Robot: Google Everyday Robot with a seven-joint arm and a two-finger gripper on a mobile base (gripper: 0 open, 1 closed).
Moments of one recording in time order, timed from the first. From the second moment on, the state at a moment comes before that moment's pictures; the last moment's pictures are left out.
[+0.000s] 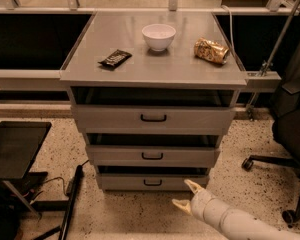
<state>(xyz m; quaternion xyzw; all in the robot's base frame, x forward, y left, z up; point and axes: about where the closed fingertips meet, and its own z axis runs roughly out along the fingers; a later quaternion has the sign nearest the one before) 0.504 -0.145 0.463 -0.44 0.77 0.02 0.47</state>
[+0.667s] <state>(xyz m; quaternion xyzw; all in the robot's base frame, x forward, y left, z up) 0.504 -0.145 0.463 -0.44 0.77 0.02 0.47</state>
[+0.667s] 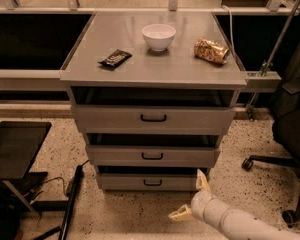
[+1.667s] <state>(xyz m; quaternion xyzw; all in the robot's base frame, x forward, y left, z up) 0.633 -0.176 0.464 -0.50 0.77 -0.06 0.38</state>
